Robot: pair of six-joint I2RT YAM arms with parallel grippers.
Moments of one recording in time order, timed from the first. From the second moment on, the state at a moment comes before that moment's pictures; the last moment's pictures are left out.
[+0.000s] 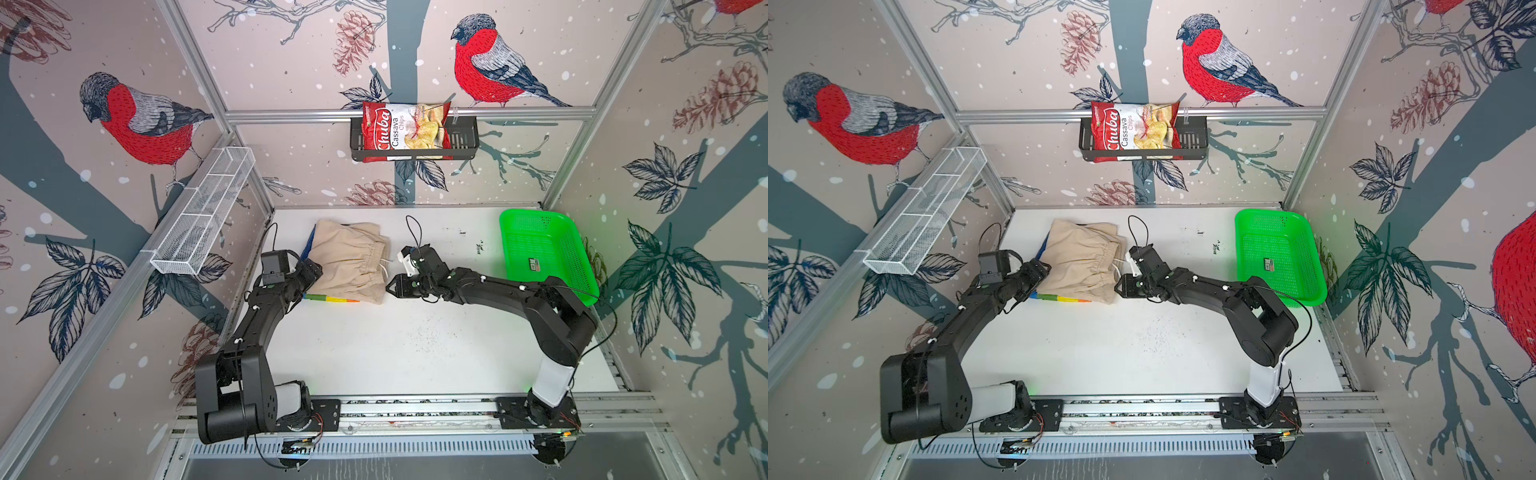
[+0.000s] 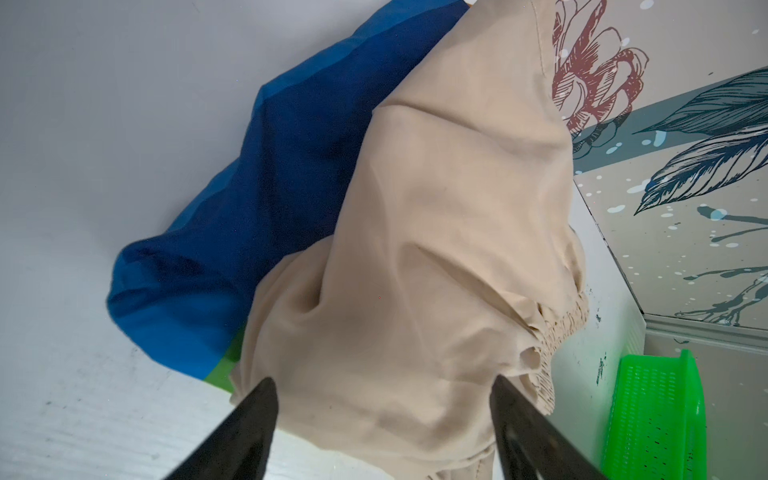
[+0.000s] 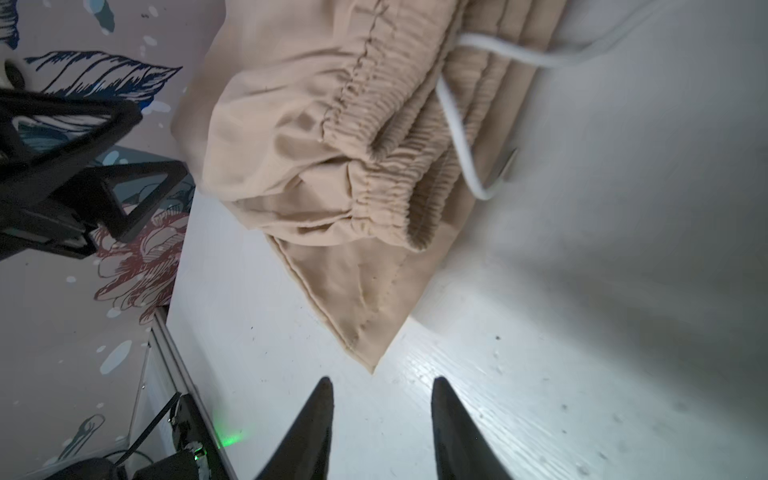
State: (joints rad) left arm 0.15 1.30 0.75 -0.25 0.33 -0.68; right arm 0.83 1.82 1.18 -0.12 -0.30 0.61
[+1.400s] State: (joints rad) left arm 0.11 1.00 0.85 -0.24 0.15 -0.65; right arm 0.75 1.43 1.18 -0.15 0.02 0.39
